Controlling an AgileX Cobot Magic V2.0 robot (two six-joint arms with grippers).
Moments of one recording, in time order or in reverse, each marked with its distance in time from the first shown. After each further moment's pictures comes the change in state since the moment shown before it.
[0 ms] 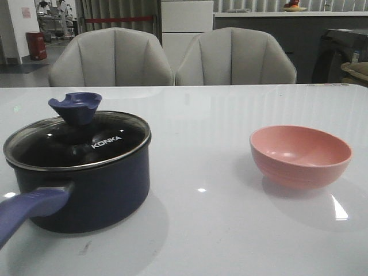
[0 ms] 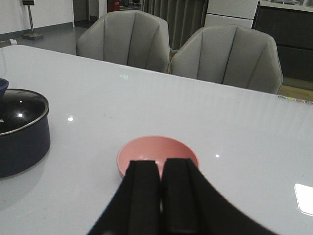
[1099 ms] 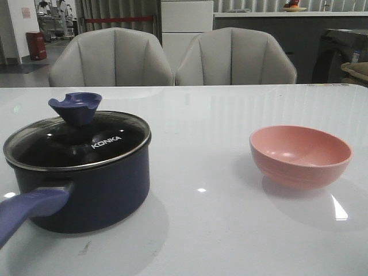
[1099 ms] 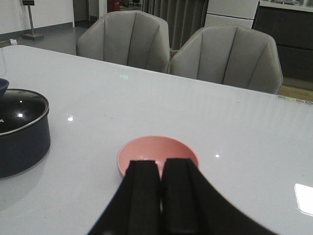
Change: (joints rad) left arm 0.000 -0.565 0.431 0.090 -0.309 0.000; right arm 0.000 0.000 0.000 0.000 0.000 0.000
